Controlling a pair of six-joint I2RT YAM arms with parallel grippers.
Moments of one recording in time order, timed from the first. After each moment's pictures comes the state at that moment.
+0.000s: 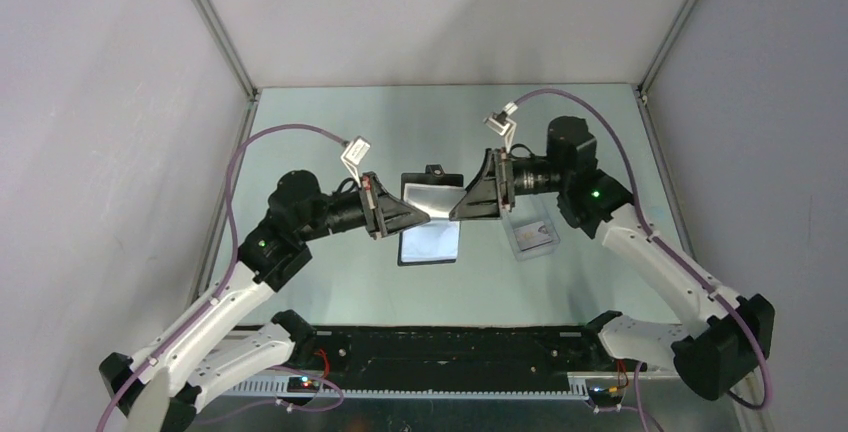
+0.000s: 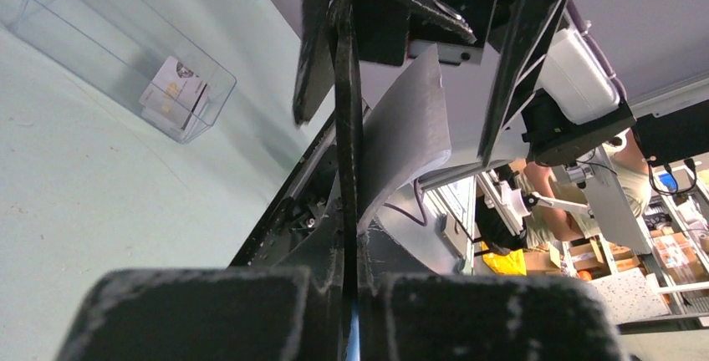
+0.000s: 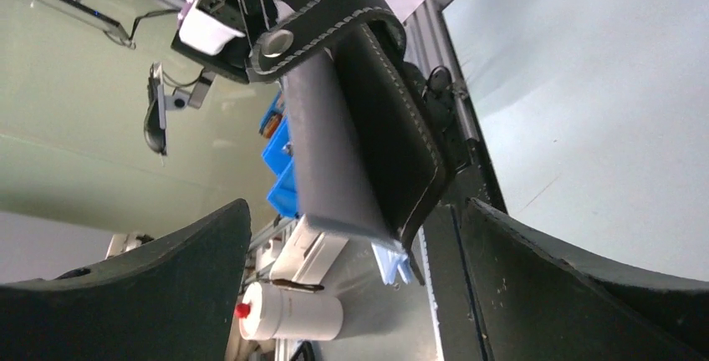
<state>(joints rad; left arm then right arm) -0.65 0.82 0.83 -0.10 0.58 -0.83 0.52 1.14 1.08 -0.10 -1.06 0.70</state>
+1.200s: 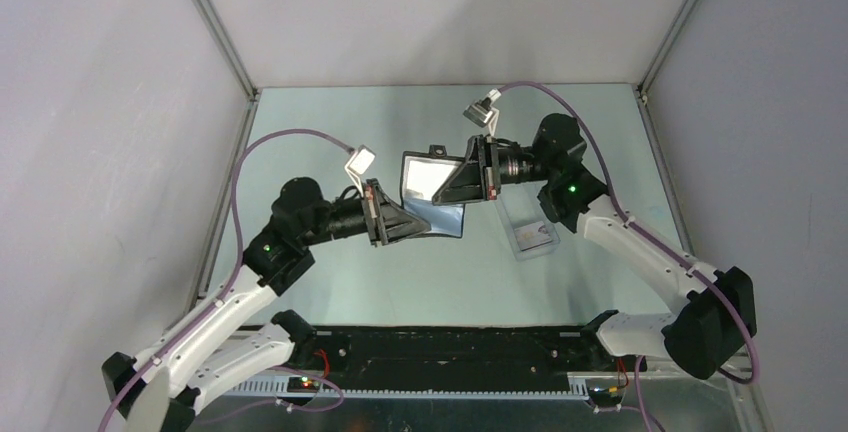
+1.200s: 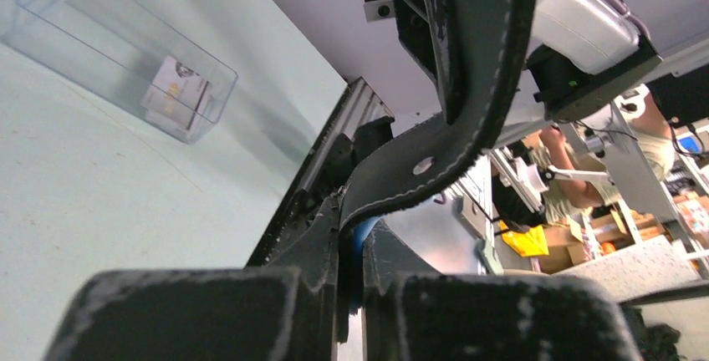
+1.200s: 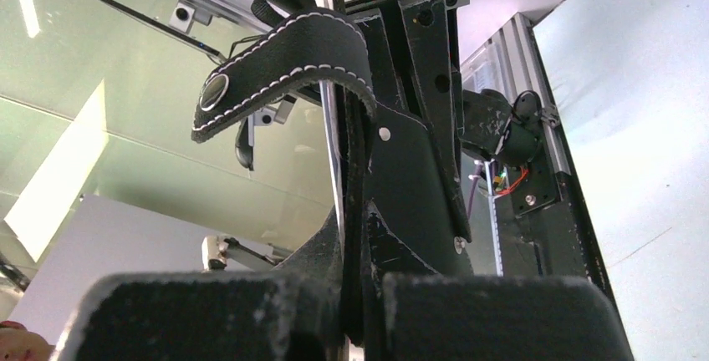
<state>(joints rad) -0.65 0.80 0.75 -0.03 0.64 -0.77 0.61 1.26 1.08 0.32 -1.10 1.10</state>
